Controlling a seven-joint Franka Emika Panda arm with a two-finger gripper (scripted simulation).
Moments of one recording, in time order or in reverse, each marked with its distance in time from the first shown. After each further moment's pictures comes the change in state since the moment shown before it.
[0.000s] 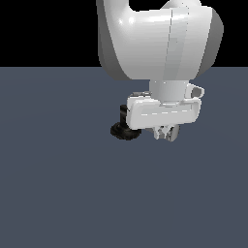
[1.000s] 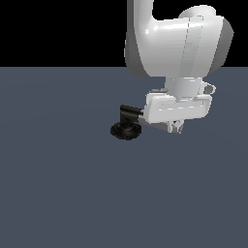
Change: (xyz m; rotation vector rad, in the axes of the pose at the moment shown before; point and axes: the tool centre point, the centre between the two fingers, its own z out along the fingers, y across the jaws) arm 0.021 0.057 -0.001 0.003 -0.002 -0.001
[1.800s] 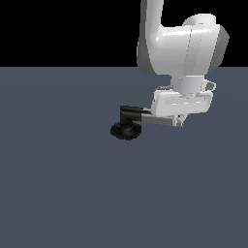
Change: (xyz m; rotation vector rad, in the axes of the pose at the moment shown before) arm 0.035 0.042 -0.001 -0.004 0.000 0.011
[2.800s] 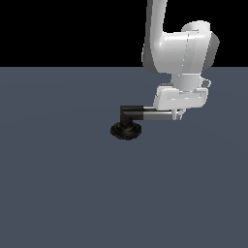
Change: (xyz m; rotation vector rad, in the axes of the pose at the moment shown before) arm 0.049 0.033 -0.001 0.002 0.003 -0.011
